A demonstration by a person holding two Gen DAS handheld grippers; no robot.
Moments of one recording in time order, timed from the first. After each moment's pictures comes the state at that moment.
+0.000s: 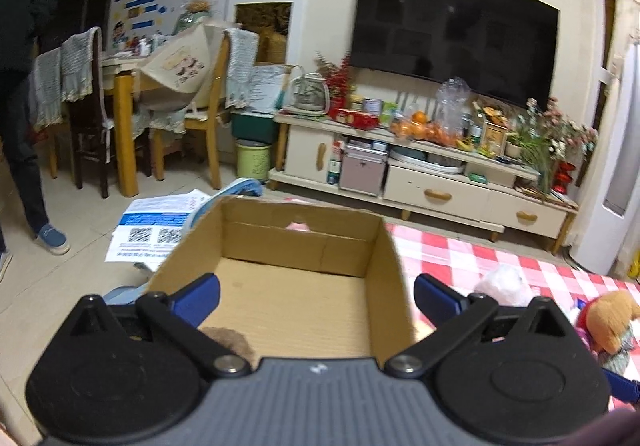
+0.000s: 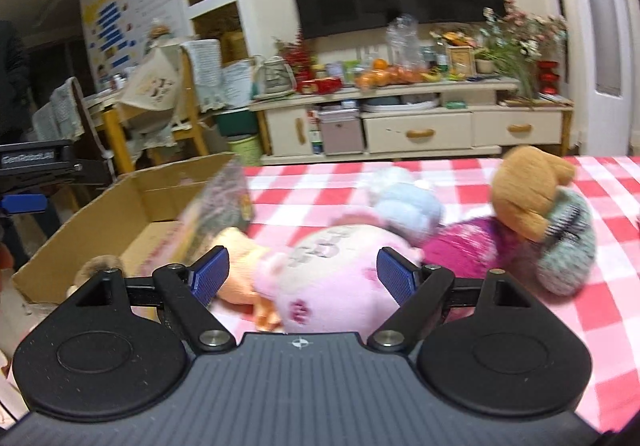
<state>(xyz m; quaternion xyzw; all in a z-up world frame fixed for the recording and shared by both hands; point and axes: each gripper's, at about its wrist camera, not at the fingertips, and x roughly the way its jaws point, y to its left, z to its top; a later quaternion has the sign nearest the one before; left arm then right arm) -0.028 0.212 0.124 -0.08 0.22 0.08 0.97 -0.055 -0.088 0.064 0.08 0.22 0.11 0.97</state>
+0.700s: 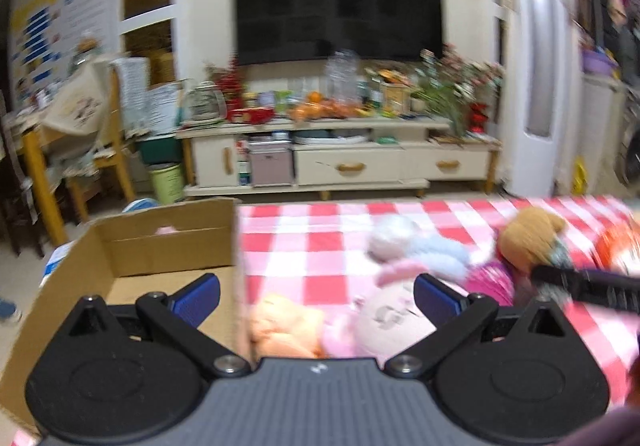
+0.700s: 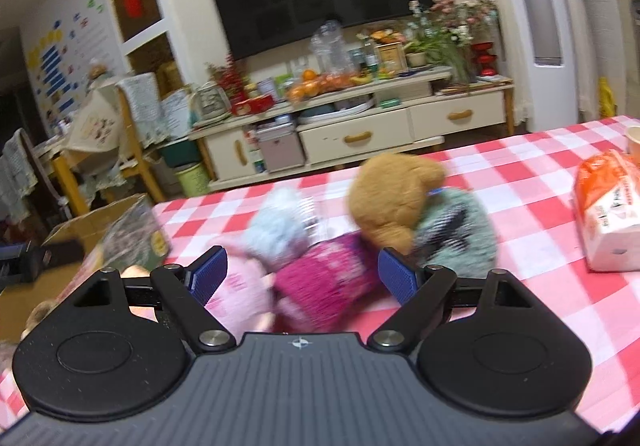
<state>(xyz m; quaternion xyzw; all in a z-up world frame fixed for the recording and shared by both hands) -0.037 0.119 0.112 0.02 0.22 -0.03 0.97 -0.050 -0.160 0.052 0.14 0.21 0.03 0.97</state>
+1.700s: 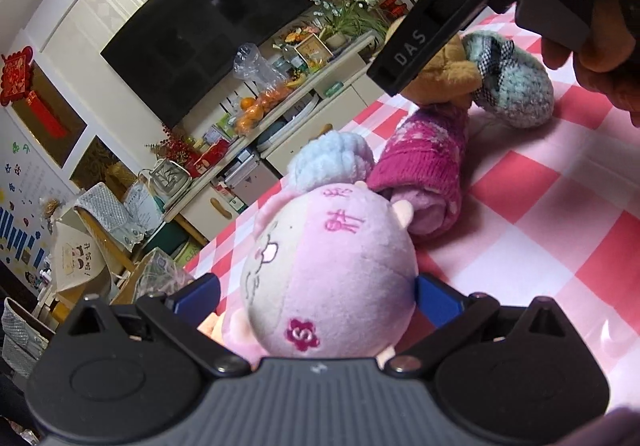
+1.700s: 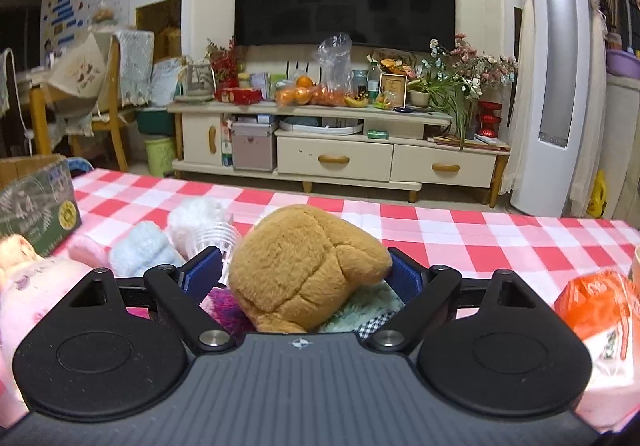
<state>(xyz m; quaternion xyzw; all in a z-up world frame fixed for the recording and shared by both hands) -0.045 -0.016 0.029 0.36 0.21 -0.06 0.91 0.024 -0.180 0.039 -0.02 0.20 0.01 0.98</state>
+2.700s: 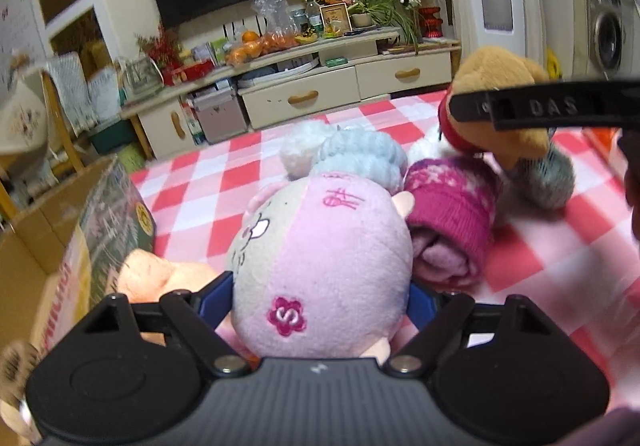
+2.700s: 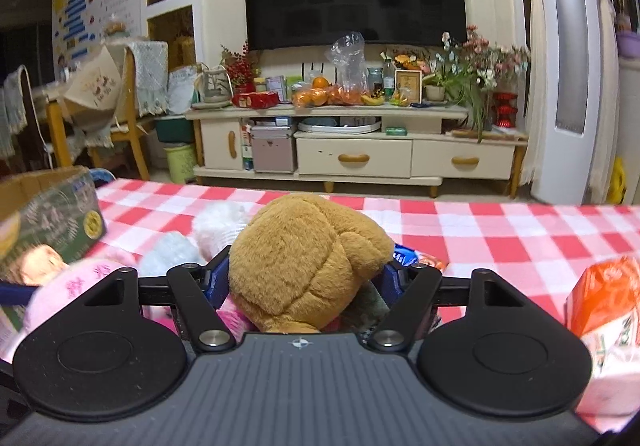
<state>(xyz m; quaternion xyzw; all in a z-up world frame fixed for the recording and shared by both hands) -0.011 0.014 0.049 0.17 0.31 -0.08 0.93 0.011 -0.187 0.041 0.03 0.19 0.05 0.98</state>
